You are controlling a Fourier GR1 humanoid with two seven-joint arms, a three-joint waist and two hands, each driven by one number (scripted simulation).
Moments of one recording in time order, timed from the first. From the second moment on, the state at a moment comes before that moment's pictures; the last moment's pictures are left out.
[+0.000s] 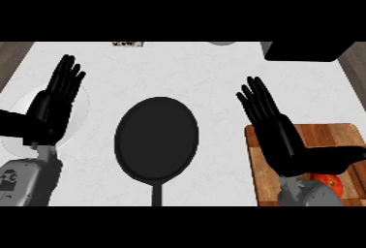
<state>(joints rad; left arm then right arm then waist) -0.27 0.27 0.03 -1.55 0.19 0.07 0.07 -0.19 -0.22 0.34 -1.72 -0.46 -0.20 -0.01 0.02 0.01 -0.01</state>
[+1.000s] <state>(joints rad) -0.14 0.25 0.06 -1.56 0.19 0.13 0.18 0.33 -0.84 -0.30 -1.49 -0.23 0.18 -0.61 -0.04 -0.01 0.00</state>
